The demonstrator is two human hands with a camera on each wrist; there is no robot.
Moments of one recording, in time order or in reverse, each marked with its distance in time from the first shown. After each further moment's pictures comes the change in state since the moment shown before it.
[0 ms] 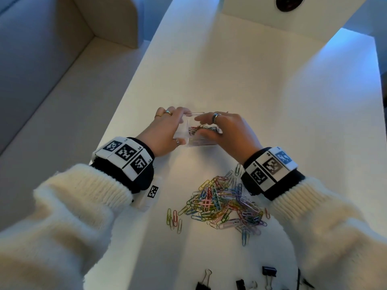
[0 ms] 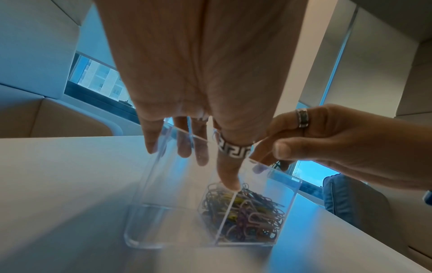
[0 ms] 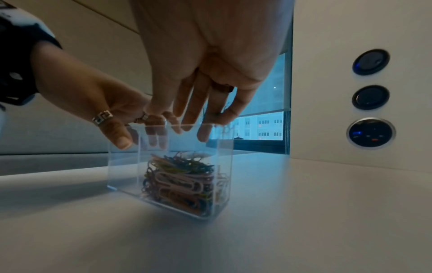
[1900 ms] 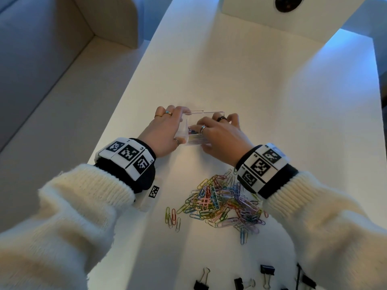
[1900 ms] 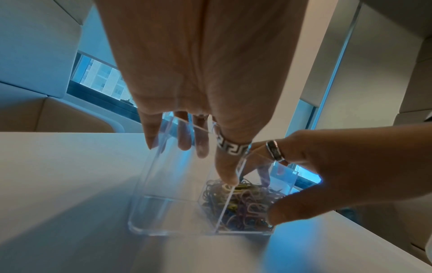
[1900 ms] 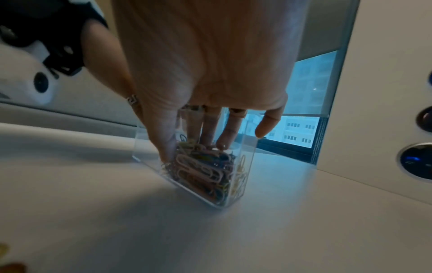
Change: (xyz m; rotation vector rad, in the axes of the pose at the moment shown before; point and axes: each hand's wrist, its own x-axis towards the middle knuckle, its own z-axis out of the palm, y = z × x) left_hand -0.003 0.006 0.004 0.065 0.020 -0.028; right_hand -0.003 -0.004 0.010 -0.527 -0.225 -0.091
